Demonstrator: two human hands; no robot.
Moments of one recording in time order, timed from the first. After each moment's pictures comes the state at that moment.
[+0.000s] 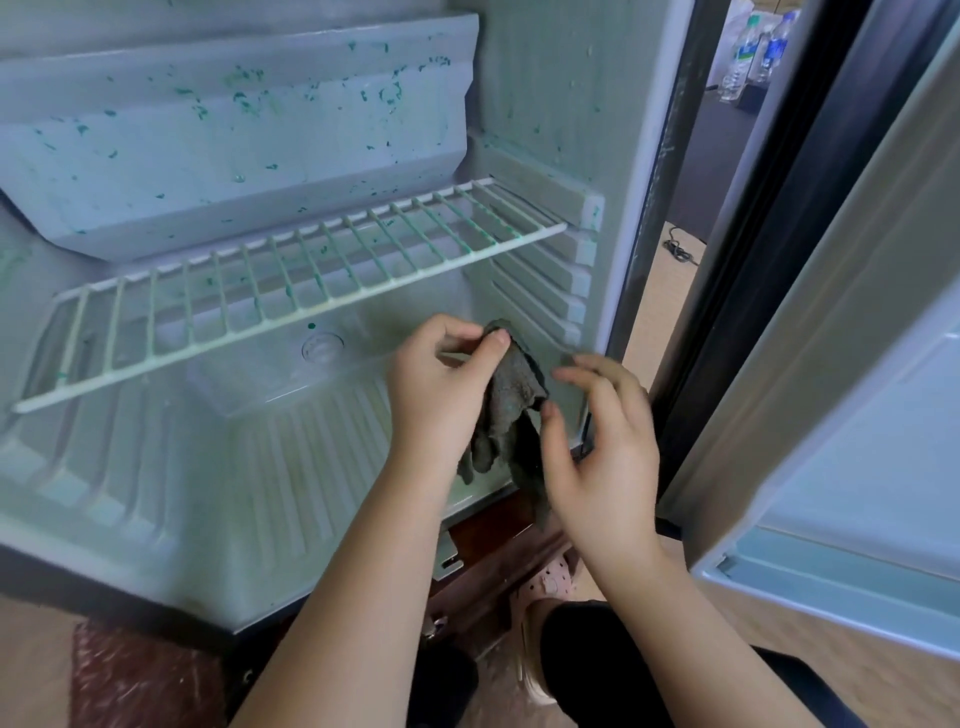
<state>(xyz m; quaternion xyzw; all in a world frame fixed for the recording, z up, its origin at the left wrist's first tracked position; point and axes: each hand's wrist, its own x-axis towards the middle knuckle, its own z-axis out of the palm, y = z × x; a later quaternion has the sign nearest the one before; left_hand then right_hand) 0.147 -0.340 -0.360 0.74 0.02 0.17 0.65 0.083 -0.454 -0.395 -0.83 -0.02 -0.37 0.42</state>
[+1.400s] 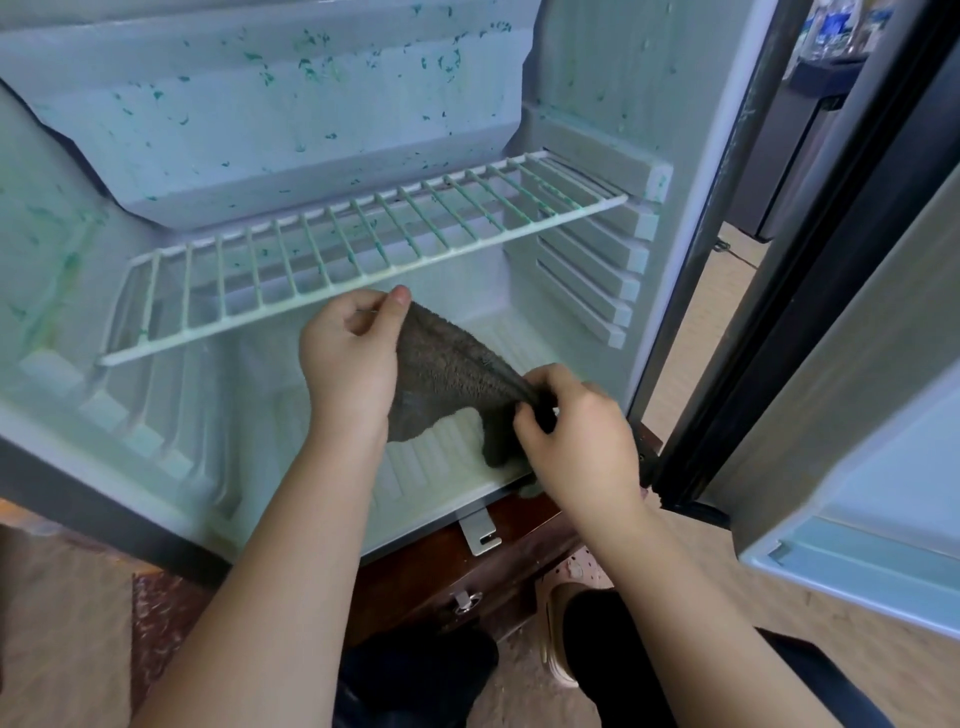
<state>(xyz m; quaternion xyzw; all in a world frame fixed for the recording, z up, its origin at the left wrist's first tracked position) 0.149 -0.255 -0.348 0.73 0.12 0.23 0.63 0.098 -0.414 -0.398 -0.92 0.02 -0.17 0.35</state>
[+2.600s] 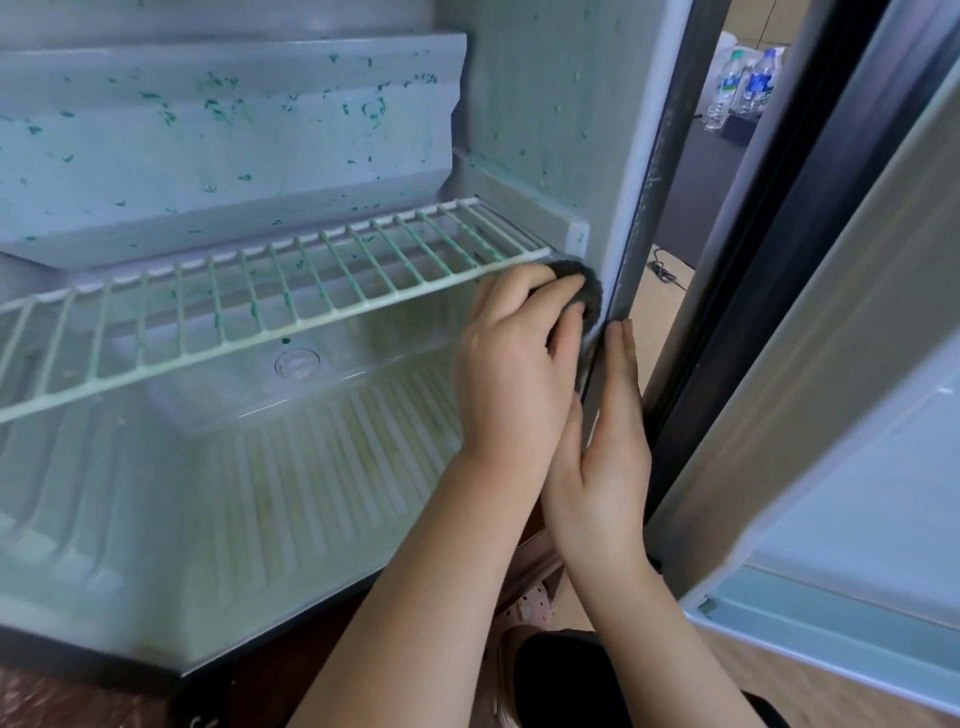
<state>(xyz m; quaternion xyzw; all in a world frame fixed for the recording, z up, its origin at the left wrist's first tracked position) 0.153 -0.400 -0.334 0.77 -0.20 0.44 0.42 0.092 -0.454 -0.375 -0.79 0.04 -0.32 0.52</state>
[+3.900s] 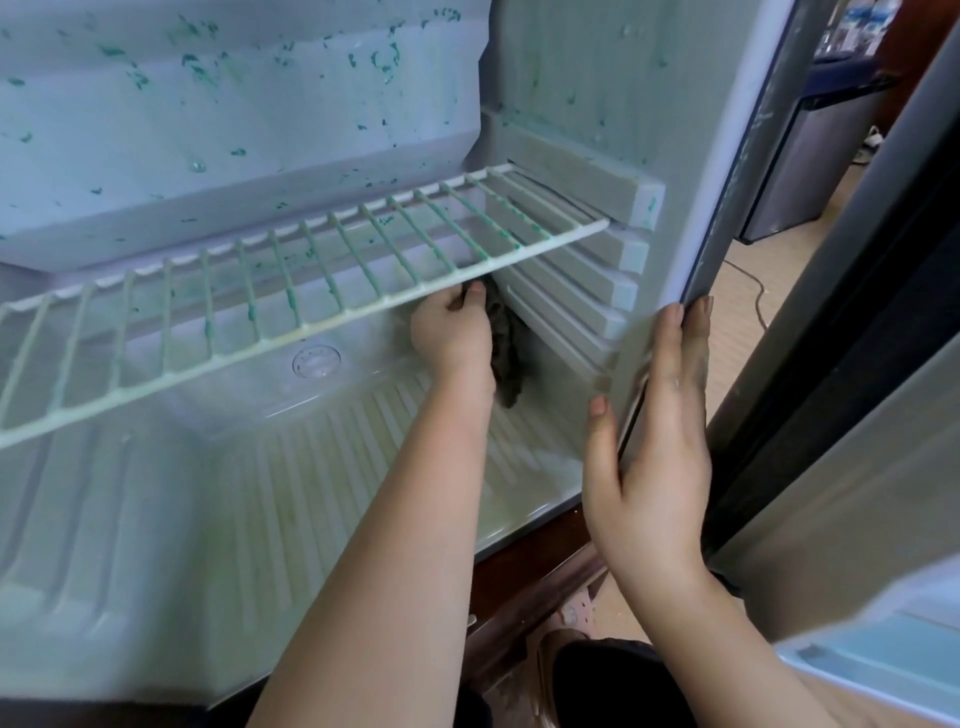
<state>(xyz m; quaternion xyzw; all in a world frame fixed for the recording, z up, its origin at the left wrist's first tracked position) 0.285 -0.362 -0.411 0.60 0.19 0.14 0.76 0.117 -0.460 -0.398 -0.83 -0.02 -0.38 0.41</state>
